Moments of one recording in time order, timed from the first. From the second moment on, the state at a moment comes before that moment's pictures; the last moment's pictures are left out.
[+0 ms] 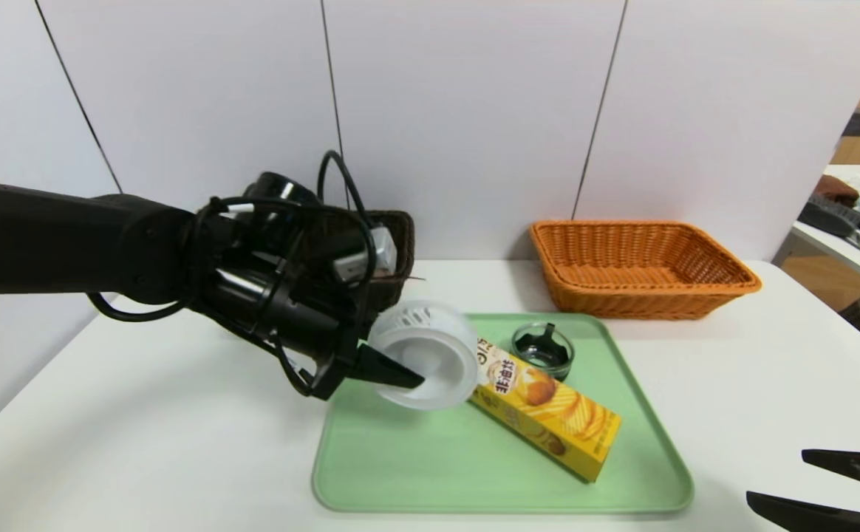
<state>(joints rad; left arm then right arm) -0.45 1.82 -1.32 0.32 -0.86 0.73 0.14 0.96 -0.50 0.22 0.34 -0.03</state>
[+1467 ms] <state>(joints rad) -0.09 1.94 -1.52 0.05 -0.53 0.29 0.14 0.93 -0.48 0.15 0.34 -0.03</state>
